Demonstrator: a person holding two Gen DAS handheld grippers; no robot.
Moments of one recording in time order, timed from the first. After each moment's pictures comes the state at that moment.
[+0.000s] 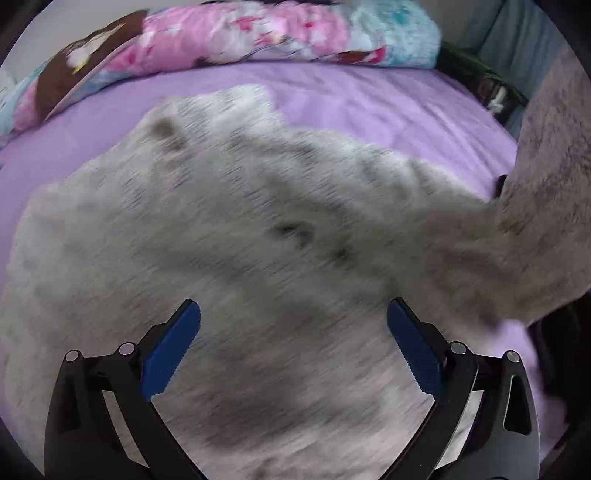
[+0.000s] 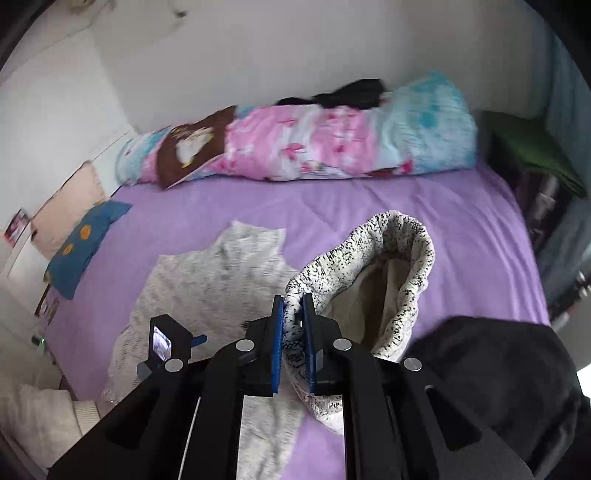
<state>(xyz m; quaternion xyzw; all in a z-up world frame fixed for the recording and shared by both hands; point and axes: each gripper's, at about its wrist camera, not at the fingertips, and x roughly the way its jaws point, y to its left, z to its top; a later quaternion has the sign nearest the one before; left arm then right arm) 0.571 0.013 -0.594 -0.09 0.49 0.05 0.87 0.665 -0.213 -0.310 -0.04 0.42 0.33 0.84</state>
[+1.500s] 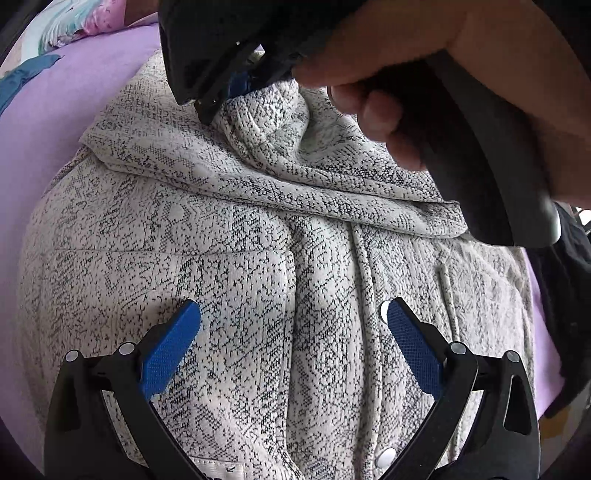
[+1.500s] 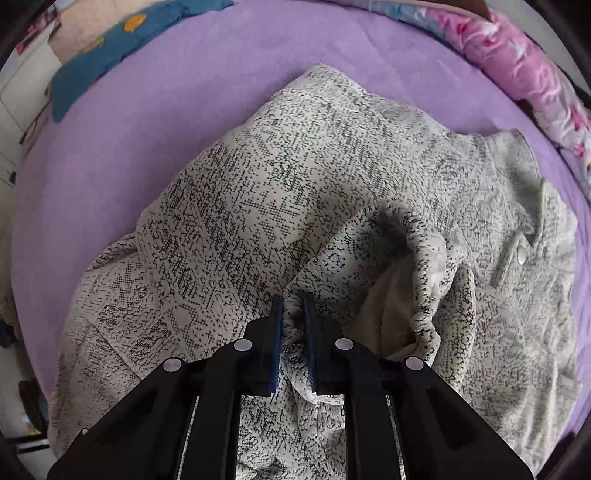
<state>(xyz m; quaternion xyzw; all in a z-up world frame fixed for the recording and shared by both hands) 0.365 0.121 -0.626 -0.19 0.49 0.07 0.84 0.557 0.228 -0.590 -0.30 0.51 0.43 0.68</state>
